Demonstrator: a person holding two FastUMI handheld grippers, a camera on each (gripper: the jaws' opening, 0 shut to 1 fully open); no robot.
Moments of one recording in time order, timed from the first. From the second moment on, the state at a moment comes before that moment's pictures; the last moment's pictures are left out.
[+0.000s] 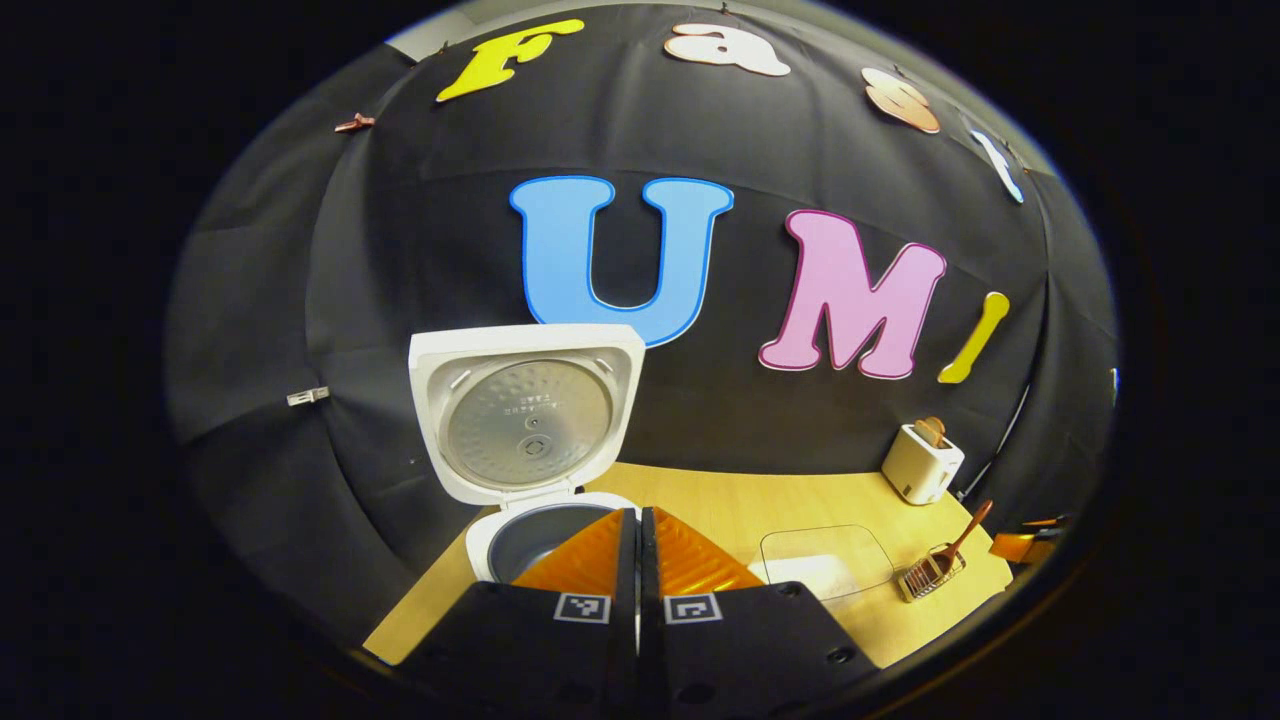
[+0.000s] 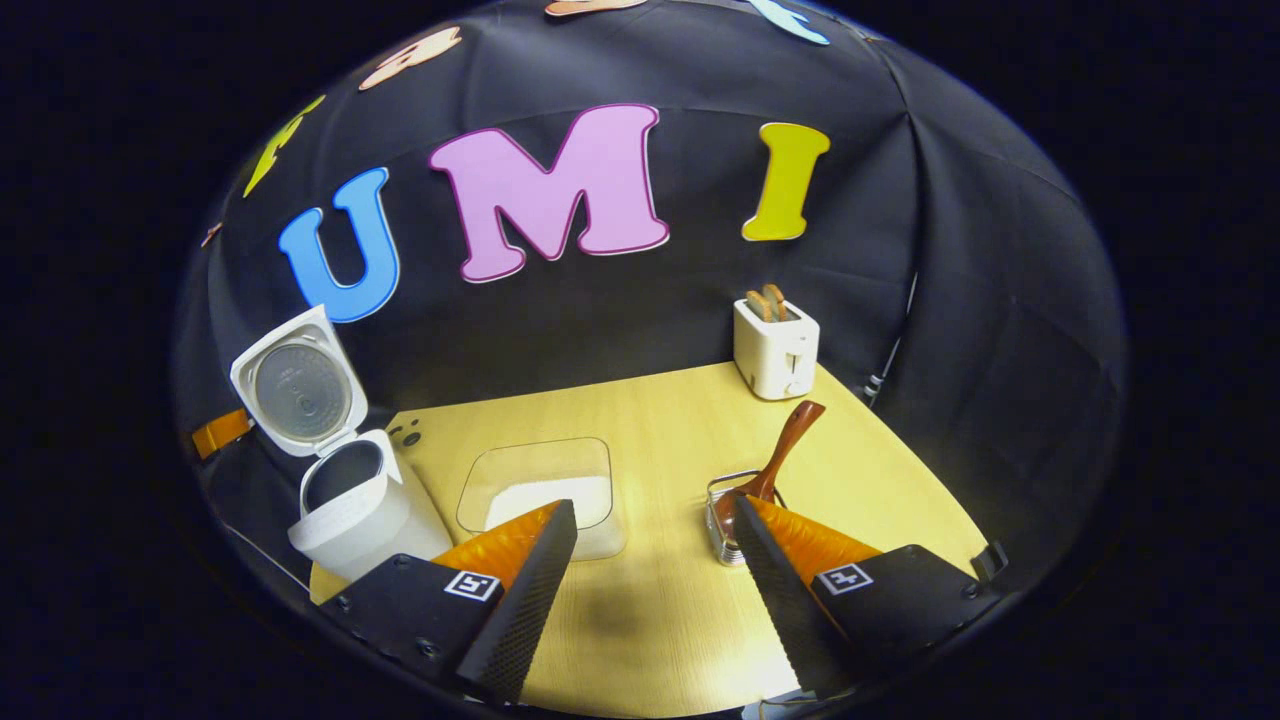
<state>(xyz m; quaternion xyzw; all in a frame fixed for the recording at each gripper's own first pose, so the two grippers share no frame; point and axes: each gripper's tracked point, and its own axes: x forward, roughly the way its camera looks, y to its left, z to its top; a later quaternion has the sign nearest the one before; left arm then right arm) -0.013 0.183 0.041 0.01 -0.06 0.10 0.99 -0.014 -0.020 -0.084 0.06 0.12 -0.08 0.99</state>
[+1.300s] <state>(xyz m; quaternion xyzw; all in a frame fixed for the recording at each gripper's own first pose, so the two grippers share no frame) 0.005 0.043 0.023 0.08 -0.04 0.07 0.99 0.117 -0.166 -0.162 0.17 0.21 -0.07 0.96</state>
